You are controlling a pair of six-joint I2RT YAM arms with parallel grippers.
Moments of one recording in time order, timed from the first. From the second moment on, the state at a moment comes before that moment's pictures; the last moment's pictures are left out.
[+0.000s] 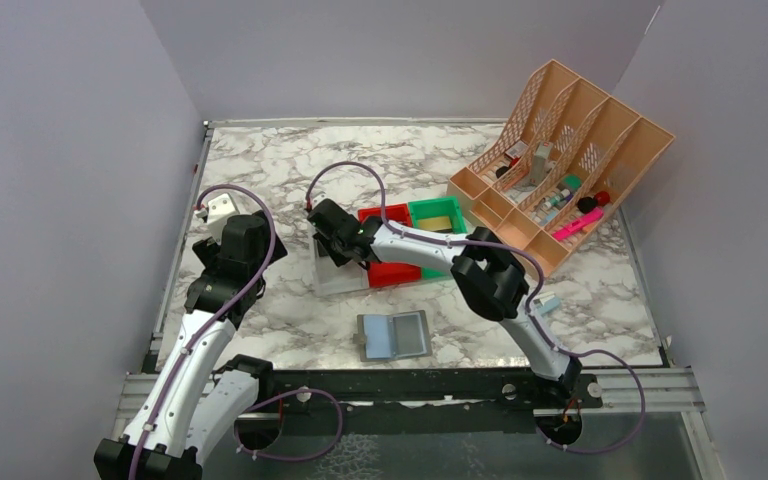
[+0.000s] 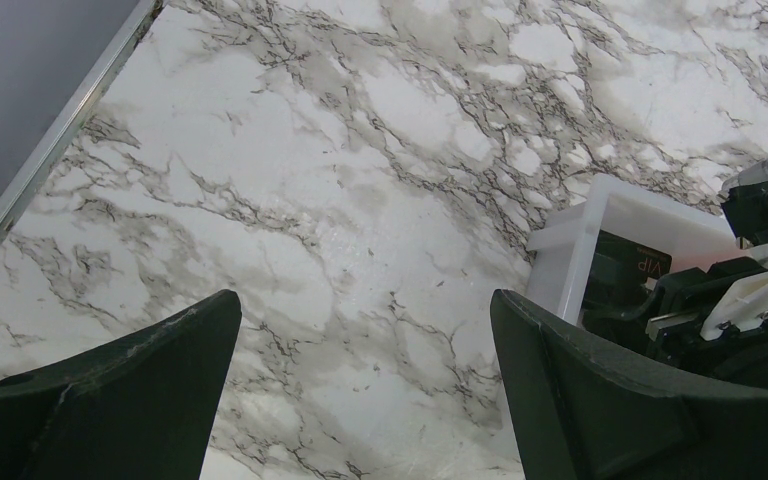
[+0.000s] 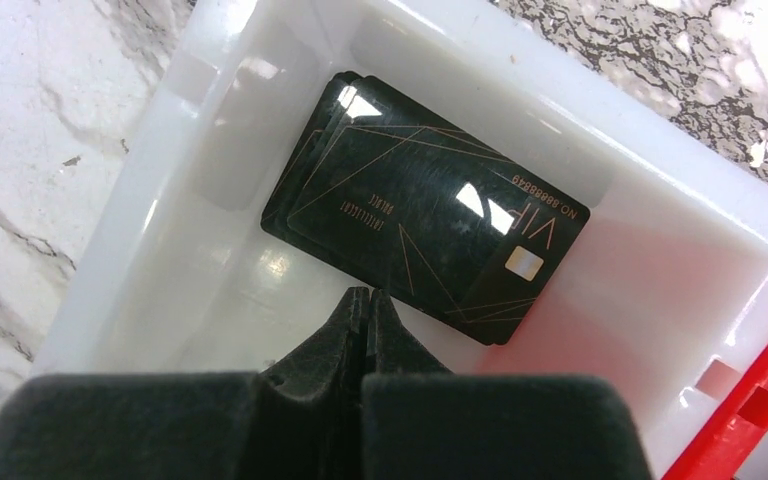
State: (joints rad) left arm -0.24 0.77 0.73 -0.62 -0.52 -0.52; right arm 1.01 2.30 1.83 -0.41 0.23 0.21
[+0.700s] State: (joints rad) left arm -0.24 0.77 0.73 -0.60 -0.44 -0.49; right arm 1.01 1.87 1.50 -0.28 0.07 0.26
